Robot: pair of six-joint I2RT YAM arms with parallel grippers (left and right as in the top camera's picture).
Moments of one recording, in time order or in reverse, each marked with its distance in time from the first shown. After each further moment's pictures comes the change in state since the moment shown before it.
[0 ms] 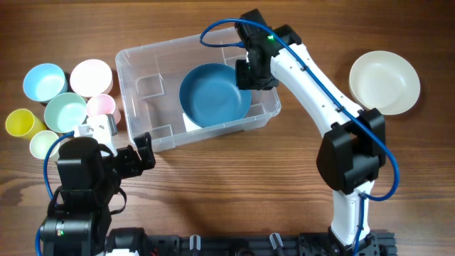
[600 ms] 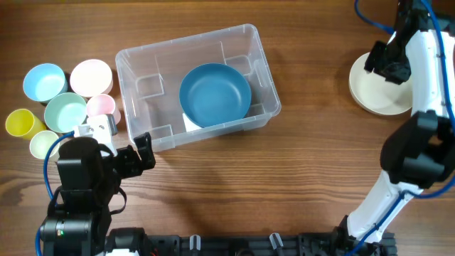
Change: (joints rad) left arm 0.000 0.000 0.000 0.000 0.000 0.000; right arm -0.703 -0.019 0.018 -0.127 0.137 -0.186
